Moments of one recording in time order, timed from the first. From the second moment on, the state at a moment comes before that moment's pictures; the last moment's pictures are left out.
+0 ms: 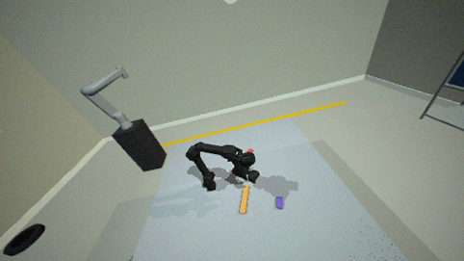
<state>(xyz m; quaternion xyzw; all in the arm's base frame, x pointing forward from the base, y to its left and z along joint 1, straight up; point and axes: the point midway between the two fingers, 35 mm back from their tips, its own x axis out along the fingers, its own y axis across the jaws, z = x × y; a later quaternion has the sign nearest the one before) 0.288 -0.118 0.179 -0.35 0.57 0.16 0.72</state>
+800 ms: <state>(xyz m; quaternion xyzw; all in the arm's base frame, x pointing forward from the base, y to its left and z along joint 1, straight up) 0.244 -0.121 0.118 -0.43 0.57 0.40 0.58</state>
